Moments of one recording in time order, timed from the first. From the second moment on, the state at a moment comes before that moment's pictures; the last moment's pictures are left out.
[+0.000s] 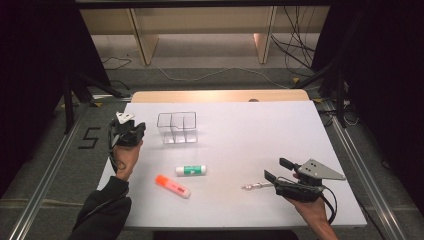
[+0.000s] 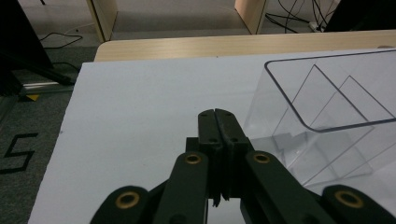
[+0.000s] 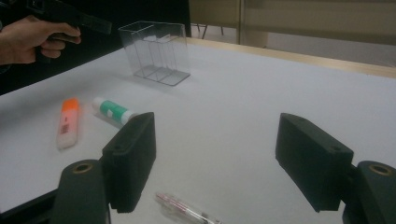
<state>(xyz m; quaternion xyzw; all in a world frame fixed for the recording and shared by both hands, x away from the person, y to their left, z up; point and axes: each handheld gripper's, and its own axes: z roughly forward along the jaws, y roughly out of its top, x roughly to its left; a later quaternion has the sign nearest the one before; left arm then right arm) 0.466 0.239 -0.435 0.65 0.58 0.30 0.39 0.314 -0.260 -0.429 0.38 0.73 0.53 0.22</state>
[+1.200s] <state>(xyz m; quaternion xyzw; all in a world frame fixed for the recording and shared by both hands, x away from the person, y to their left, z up) 0.500 0.218 -0.455 0.67 0.58 0.25 0.40 0.316 -0.255 -0.433 0.37 0.74 0.52 0.21</state>
